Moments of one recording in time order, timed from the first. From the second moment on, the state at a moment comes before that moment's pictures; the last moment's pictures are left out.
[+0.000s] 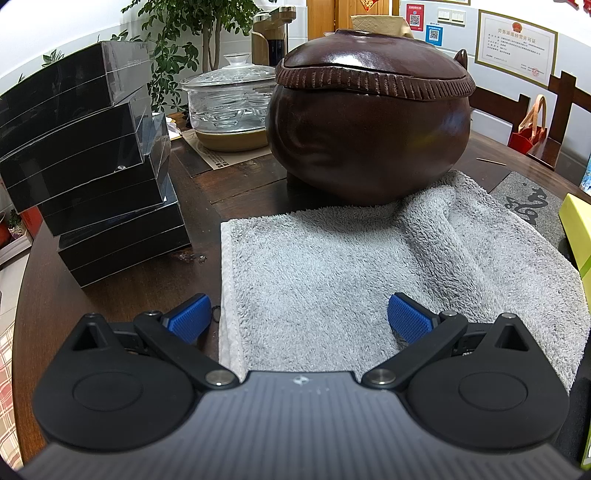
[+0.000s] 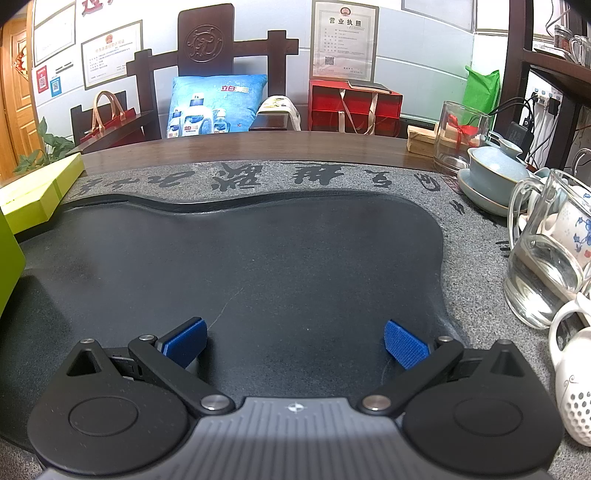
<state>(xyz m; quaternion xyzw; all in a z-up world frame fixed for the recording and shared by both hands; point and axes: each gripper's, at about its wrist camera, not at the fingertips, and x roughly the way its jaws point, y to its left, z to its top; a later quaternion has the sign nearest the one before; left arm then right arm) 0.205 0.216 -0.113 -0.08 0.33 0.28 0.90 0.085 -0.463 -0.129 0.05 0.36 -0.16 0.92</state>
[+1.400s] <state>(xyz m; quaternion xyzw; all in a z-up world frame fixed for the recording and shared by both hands) 0.206 0.216 -0.113 -0.08 0.33 0.28 0.90 0.085 -0.463 -0.129 0.05 0.36 -0.16 0.92</state>
